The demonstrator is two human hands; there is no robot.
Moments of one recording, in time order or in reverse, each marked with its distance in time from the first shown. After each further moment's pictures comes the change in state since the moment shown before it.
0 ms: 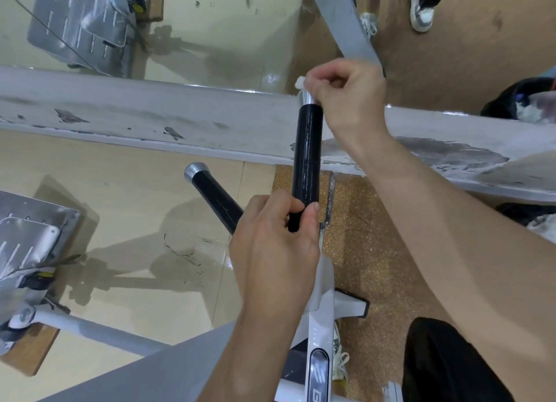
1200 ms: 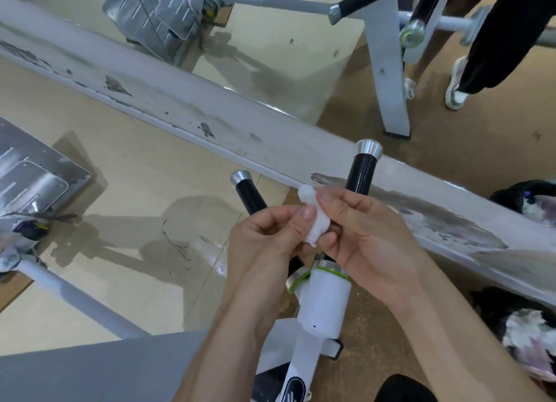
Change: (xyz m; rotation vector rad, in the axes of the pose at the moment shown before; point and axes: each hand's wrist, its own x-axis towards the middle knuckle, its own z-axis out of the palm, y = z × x) left_hand 0.023 -0.015 -0.055 -1.121 -0.127 -0.543; right_hand -0.110 -0.067 -0.013 0.712 -0.702 0.751
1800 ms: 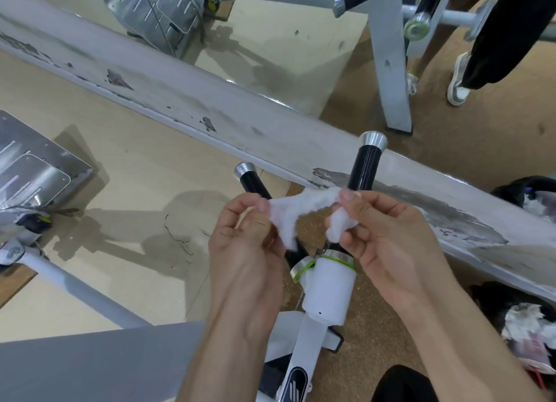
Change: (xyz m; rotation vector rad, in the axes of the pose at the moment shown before) left_hand -0.009 0.003 -0.013 -0.438 0.173 -0.004; right_hand -0.020 0.007 0.000 -0.054 0.290 -0.110
